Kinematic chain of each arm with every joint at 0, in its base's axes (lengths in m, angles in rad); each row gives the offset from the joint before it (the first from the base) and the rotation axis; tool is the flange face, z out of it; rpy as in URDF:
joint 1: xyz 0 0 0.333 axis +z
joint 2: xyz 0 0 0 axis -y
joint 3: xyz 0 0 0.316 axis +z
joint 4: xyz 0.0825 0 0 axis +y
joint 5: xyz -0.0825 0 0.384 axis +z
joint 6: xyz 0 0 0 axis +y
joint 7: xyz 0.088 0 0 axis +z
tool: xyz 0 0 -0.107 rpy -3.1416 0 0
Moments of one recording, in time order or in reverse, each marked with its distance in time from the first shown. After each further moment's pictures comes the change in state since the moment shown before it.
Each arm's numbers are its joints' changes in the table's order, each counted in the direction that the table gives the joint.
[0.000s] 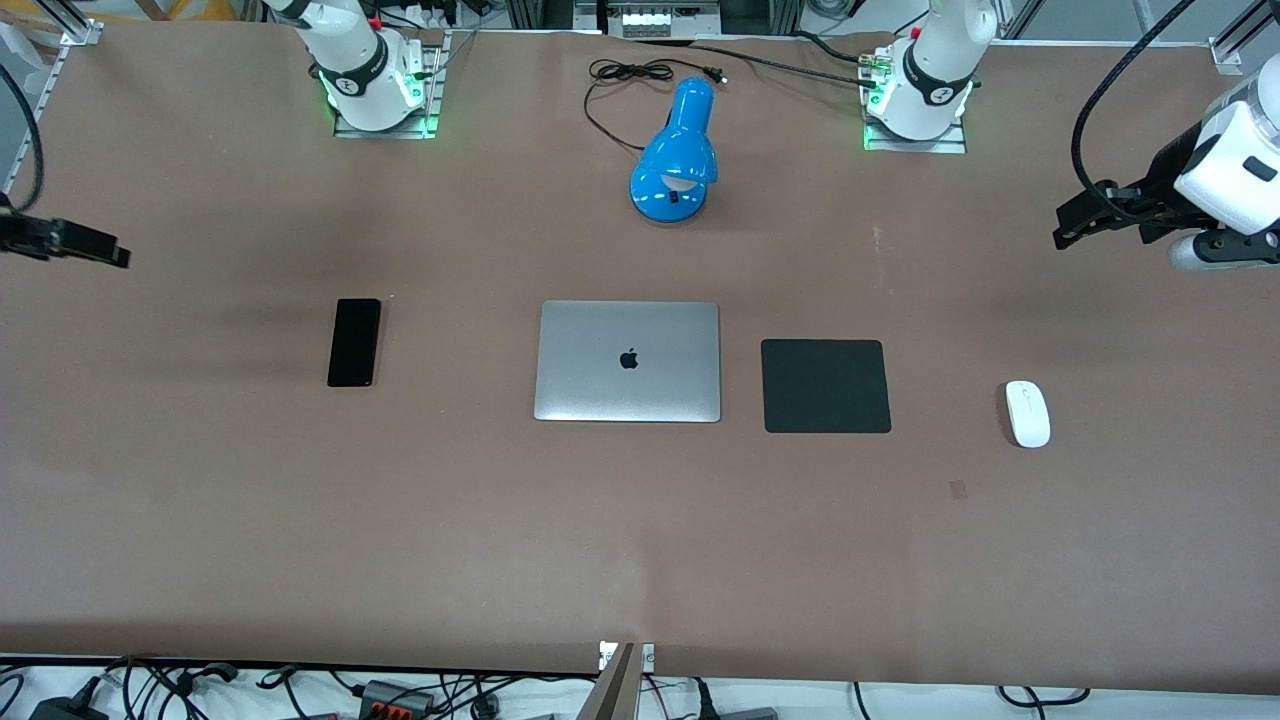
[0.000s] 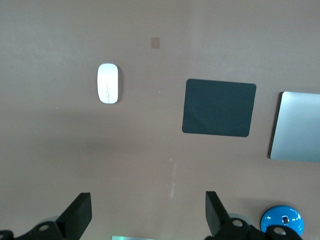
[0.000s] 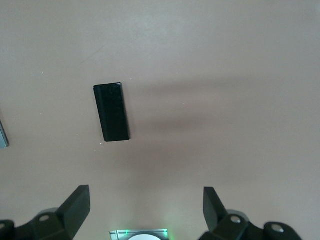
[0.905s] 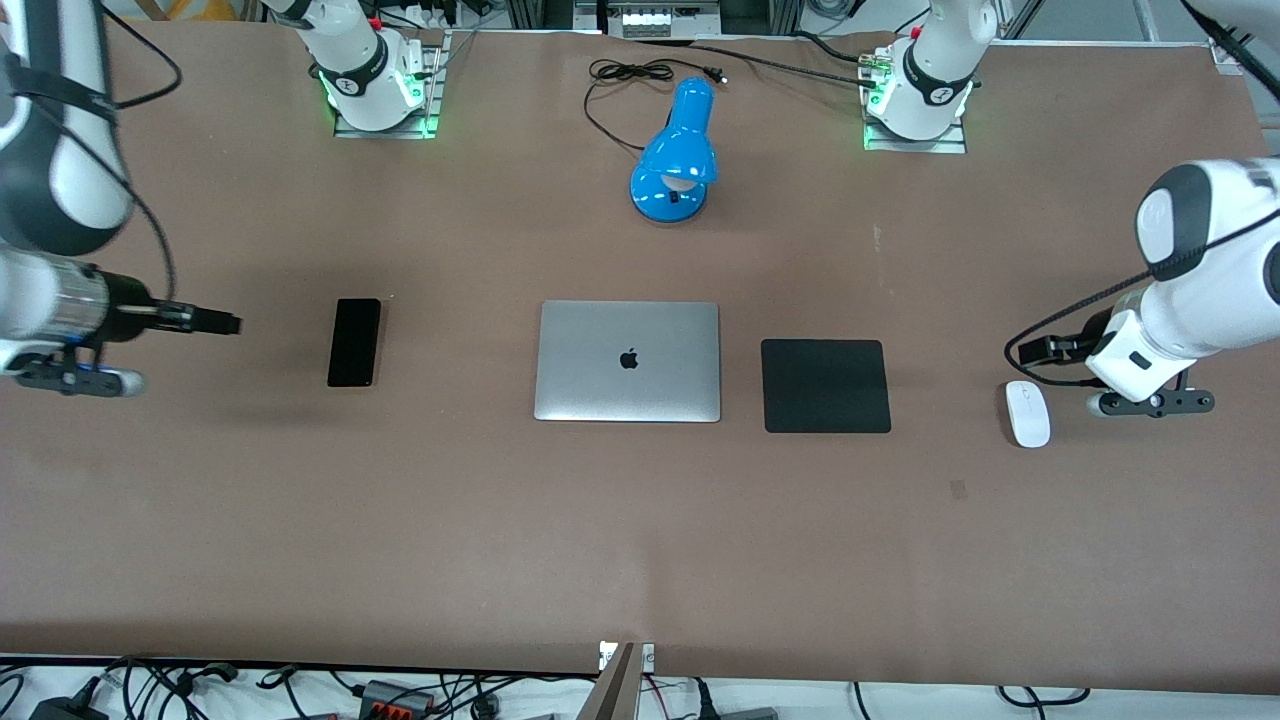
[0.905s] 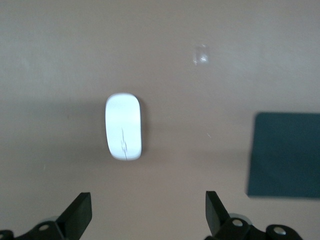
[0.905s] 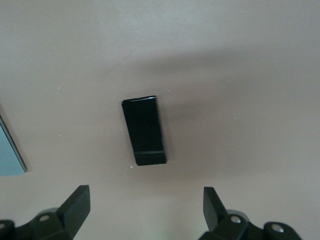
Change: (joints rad) left arm 0.129 -0.273 0.015 0.326 0.084 -0.657 -0.164; right arm 0.113 -0.150 0.005 0.054 0.080 -0.157 -0.152
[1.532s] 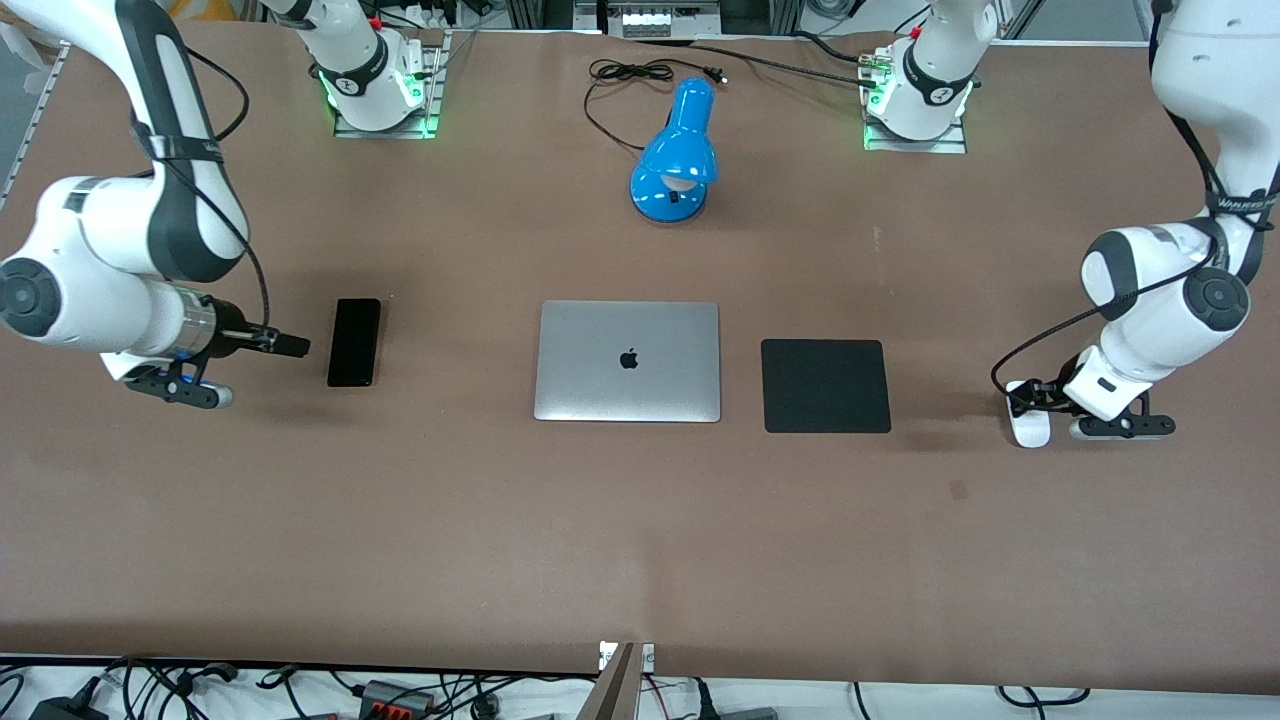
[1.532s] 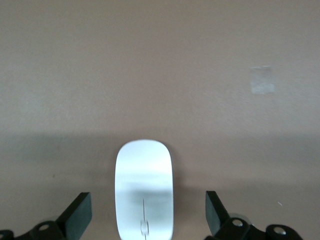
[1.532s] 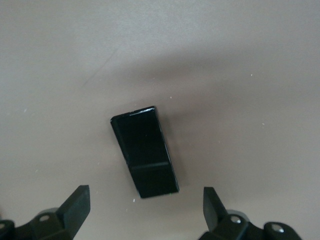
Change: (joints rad) left arm 0.086 -0.223 0.003 0.098 0.020 -0.493 -0.072; right arm 0.031 0.001 0.000 0.298 0.000 -0.349 -0.123
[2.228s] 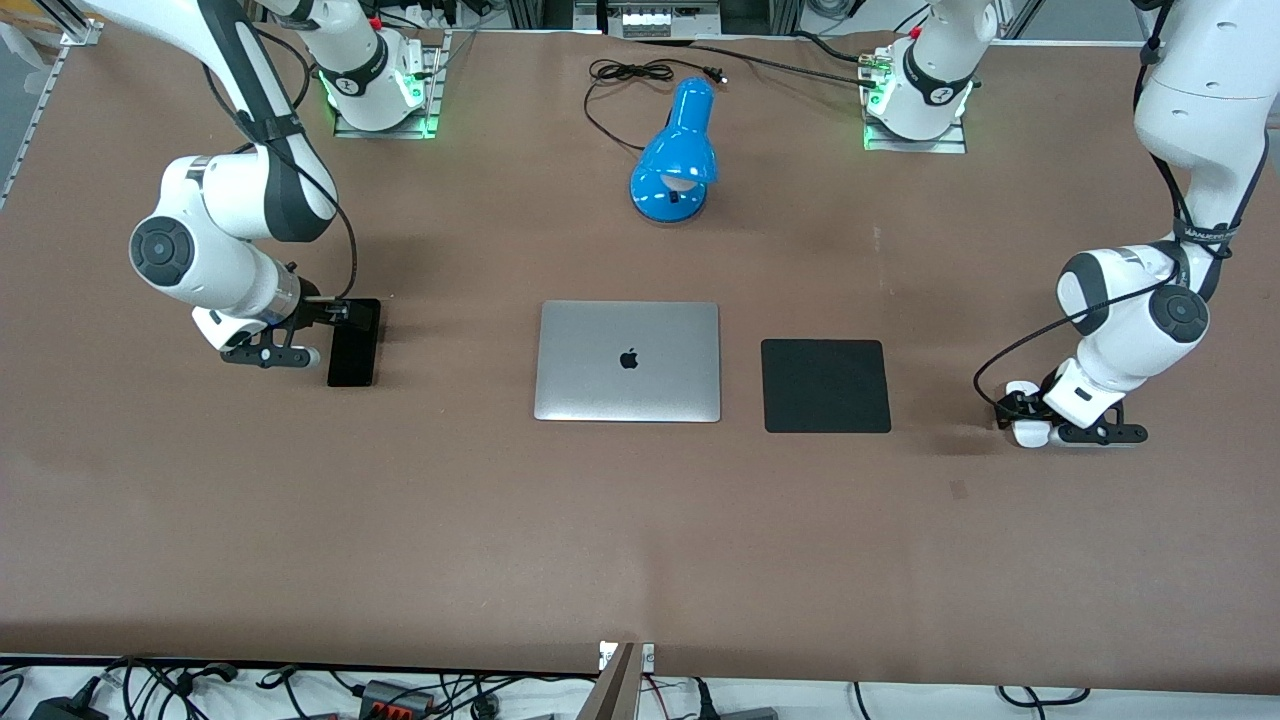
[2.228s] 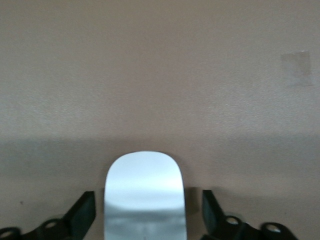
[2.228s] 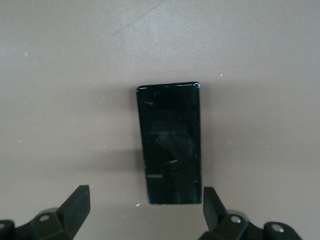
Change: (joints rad) left arm 0.021 -0.097 0.000 -0.007 0.001 -0.109 -0.044; right arm 0.105 0.084 -0.006 0.306 -0.002 -0.301 0.141
